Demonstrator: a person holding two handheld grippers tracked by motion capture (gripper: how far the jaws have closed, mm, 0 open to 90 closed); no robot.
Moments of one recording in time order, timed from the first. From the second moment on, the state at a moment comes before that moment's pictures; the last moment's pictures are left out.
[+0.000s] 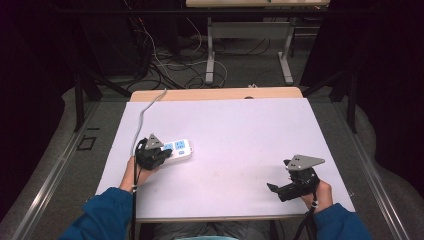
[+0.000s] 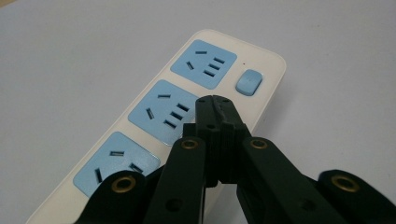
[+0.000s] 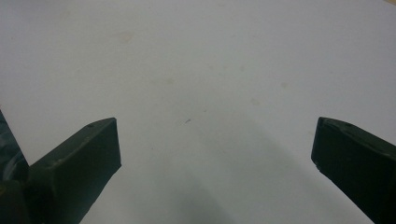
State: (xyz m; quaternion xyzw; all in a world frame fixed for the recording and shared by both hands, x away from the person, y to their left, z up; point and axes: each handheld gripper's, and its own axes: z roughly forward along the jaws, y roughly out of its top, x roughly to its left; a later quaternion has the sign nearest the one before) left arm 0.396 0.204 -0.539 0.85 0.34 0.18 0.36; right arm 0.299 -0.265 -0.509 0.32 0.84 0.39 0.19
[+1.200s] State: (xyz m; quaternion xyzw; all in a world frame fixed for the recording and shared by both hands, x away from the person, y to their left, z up) left arm 0.394 0.201 -0.536 0.85 0.34 0.20 0.34; right arm 0.300 -0.265 -0.509 0.32 0.85 0.39 0.18
